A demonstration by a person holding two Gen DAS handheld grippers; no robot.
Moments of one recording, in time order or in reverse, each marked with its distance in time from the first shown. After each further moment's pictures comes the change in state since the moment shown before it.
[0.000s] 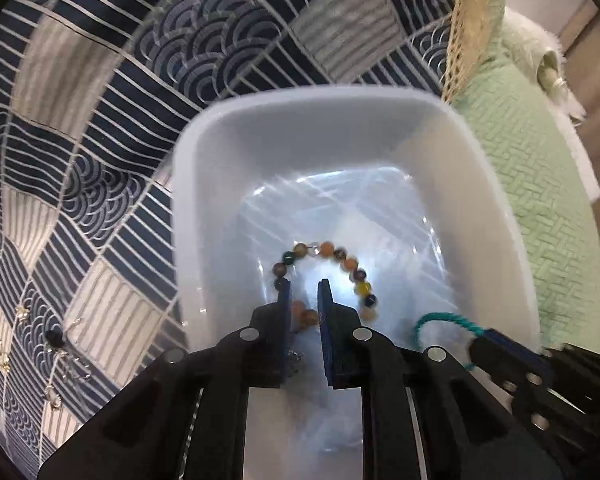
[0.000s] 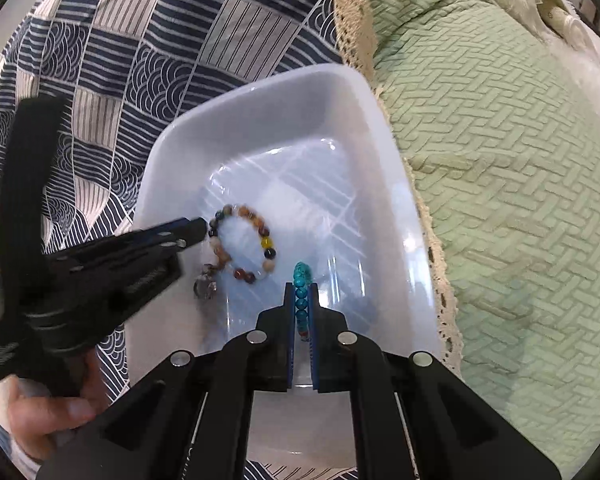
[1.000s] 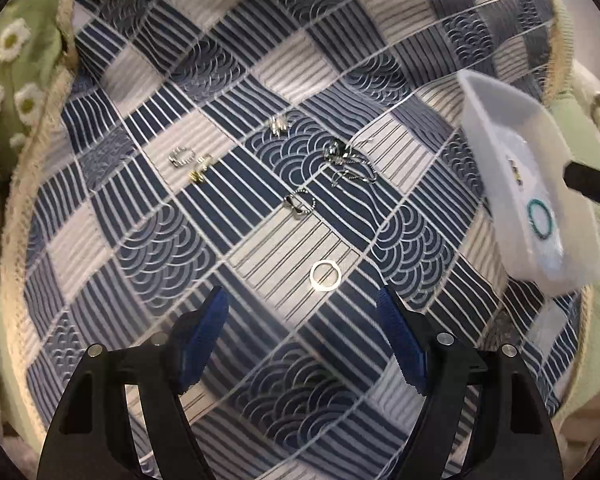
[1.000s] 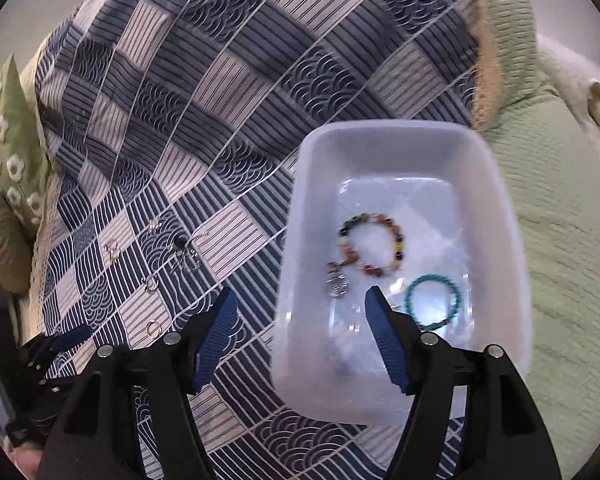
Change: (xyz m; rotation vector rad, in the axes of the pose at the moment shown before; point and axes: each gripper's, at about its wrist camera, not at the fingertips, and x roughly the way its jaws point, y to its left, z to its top) left arm -0.087 0.164 -0.169 -0.227 -0.006 0.200; right arm -0.027 0.130 -0.031 -0.197 -0.082 0.022
